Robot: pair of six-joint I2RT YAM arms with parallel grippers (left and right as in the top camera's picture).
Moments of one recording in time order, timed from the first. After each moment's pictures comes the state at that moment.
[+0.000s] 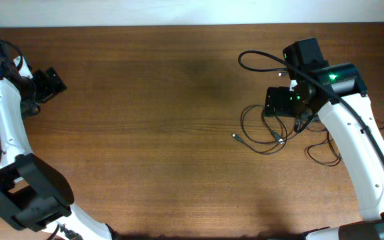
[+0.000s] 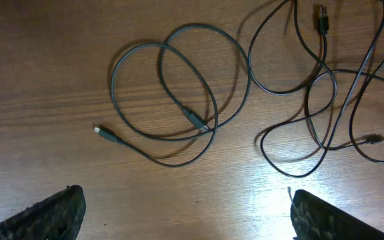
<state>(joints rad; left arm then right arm) 0.48 1.89 1.77 -1.10 0.12 -0.16 0.23 1.59 1.62 -1.33 0.15 0.37</state>
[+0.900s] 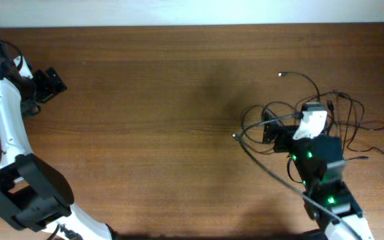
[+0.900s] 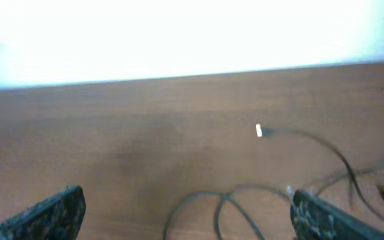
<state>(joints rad) 0.48 1.89 1.77 -1.10 0.12 -0.16 0.22 0.81 0.44 0.09 0.06 0.19</state>
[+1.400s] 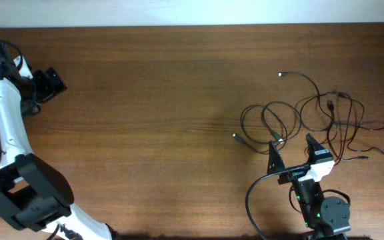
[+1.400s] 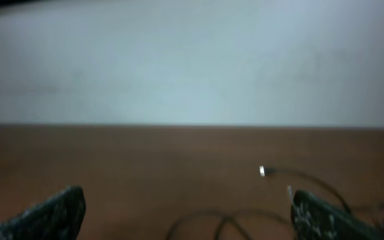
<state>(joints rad) 0.48 1.89 1.77 -1.10 0.12 -0.16 0.22 0.16 0.01 0.19 0.01 0.11</state>
